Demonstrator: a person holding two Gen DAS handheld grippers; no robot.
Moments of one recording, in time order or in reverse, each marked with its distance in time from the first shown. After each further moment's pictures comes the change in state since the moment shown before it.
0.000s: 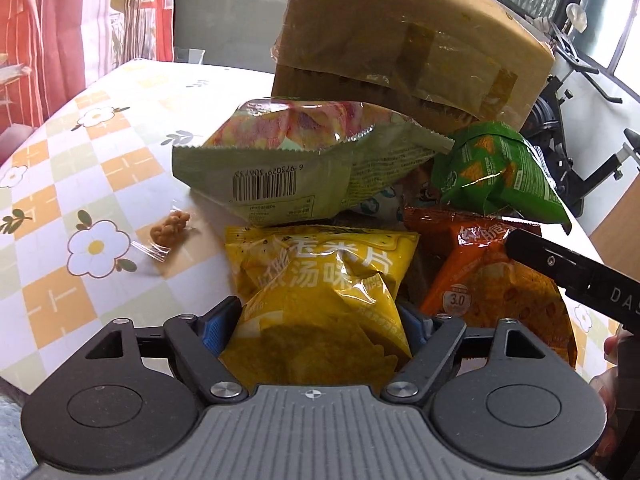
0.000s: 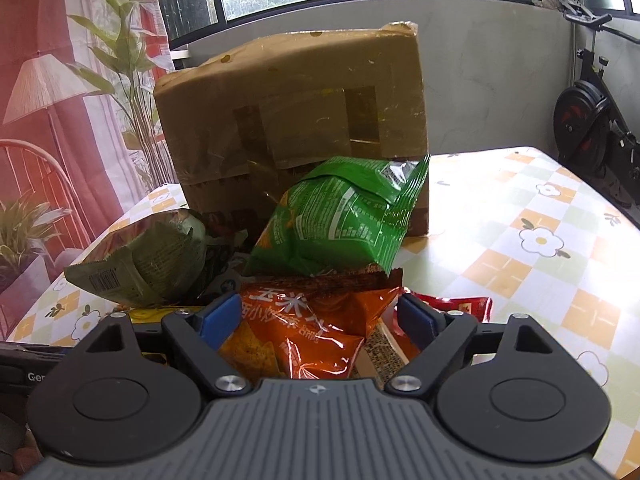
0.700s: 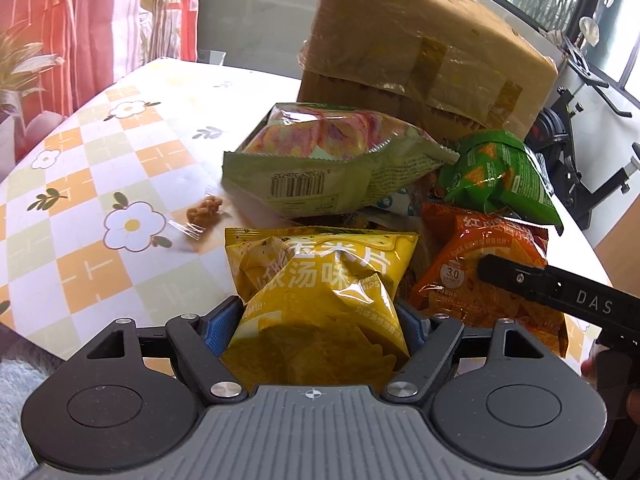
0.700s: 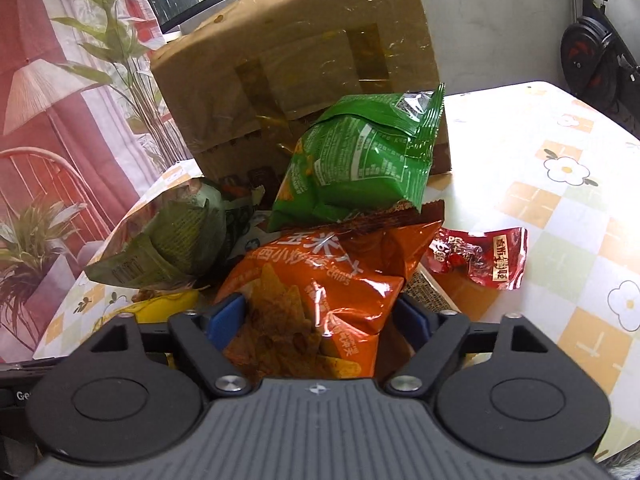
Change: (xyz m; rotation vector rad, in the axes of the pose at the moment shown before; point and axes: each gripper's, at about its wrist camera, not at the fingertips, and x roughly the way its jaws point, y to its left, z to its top) left arm -0.029 0.009 -0.012 -0.045 -0.015 0.030; right arm 0.007 0.000 -0.011 0.118 0.125 0.076
